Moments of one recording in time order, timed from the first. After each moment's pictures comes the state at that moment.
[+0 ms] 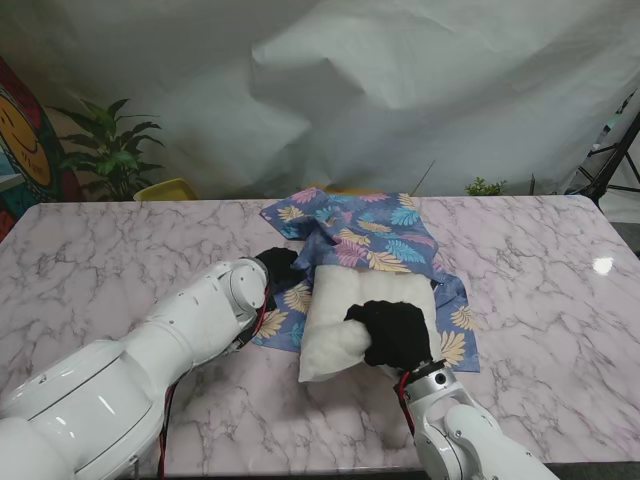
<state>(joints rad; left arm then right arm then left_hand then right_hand) 0.69 -1.52 -0.57 -0.33 0.19 0.01 0.01 -1.64 -1.10 1.01 -1.61 -1.12 0.06 -0.56 1.10 -0.15 0.01 -0.05 0.47 0.05 1.16 0.80 0.29 0.17 0.80 0.88 0.47 0.12 1.03 0.95 0.23 0.18 1.32 0.69 0.68 -0.90 1.11 -0.33 0.88 -0.24 0.90 0.10 1.14 -0.05 0.65 0.42 1.22 -0.02 0.32 0.54 1.02 0.22 0.93 0.36</state>
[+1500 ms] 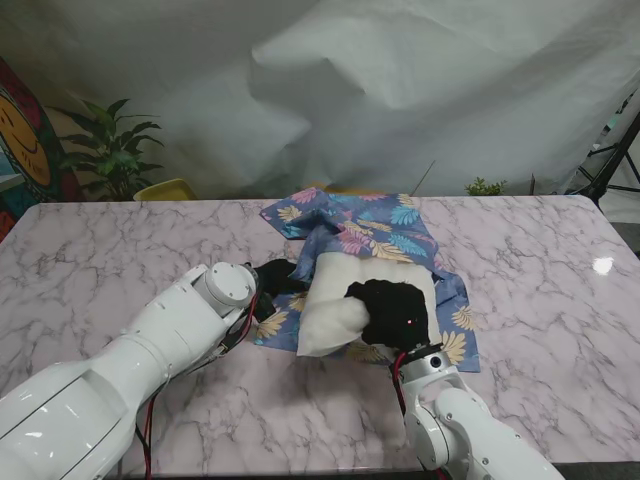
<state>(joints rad) 0.77 -1.41 -0.70 -0.53 -0.01 0.05 -0.21 -1.58 -1.12 0.99 -1.60 -1.10 0.15 -0.59 1.21 -0.20 0.08 -0.04 0.59 0.15 0.79 0.42 0.65 0.07 1.10 1.25 0.90 -0.07 1.42 1.12 0.66 -0.06 1.42 0.47 0.68 -0.90 1.11 -0.35 0.88 -0.24 0.91 0.10 1.14 -0.04 0.65 0.44 1.22 -0.02 0.40 0.54 1.02 0.21 1.01 0.37</state>
